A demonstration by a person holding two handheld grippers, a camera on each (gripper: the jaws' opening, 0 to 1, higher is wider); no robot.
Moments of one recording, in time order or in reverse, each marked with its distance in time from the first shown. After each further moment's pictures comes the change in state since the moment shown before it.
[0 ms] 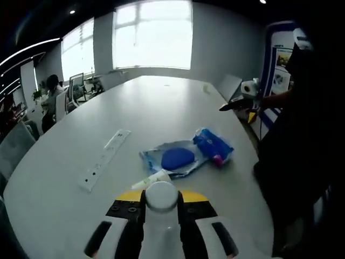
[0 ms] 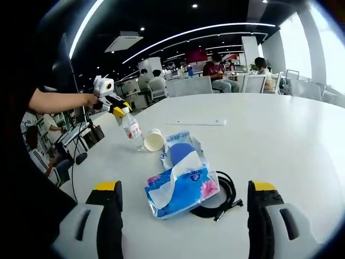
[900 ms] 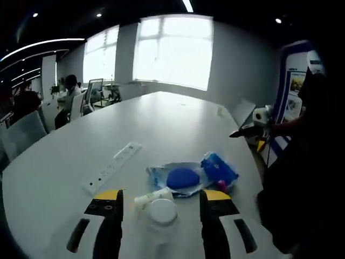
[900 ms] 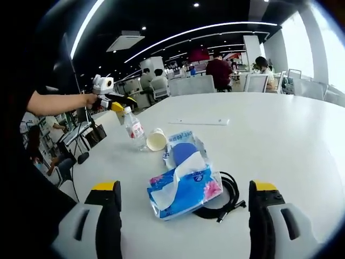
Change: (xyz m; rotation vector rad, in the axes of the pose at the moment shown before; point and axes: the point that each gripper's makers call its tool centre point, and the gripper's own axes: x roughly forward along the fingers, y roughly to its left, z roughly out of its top) left arm -0.017 0.021 0.016 -0.163 -0.171 0.114; right arm 0.003 0.003 0.001 -0.003 0.007 0.020
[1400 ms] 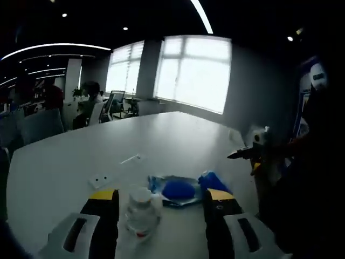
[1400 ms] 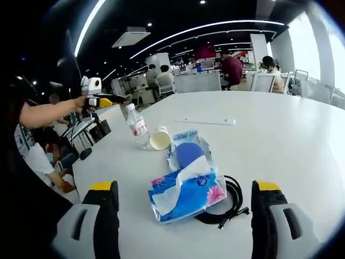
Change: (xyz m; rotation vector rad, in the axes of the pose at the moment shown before) left arm -0.042 -0.040 -0.005 -0.104 -0.144 0.131; right arm 0.015 0.005 0.007 -0.042 0.034 0.045
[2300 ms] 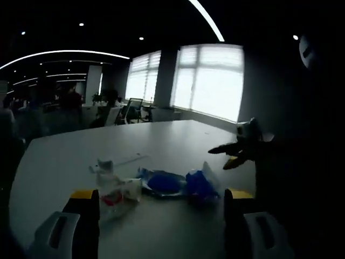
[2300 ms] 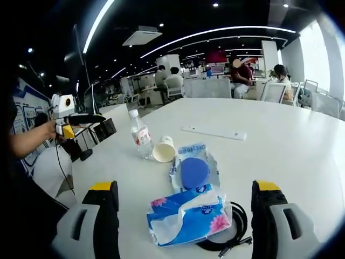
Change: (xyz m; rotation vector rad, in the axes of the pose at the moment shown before) left arm -0.041 -0.087 -0.034 -0.054 -0.074 0.171; right arm 0.041 0.002 0.040 -0.070 -0.042 0.042
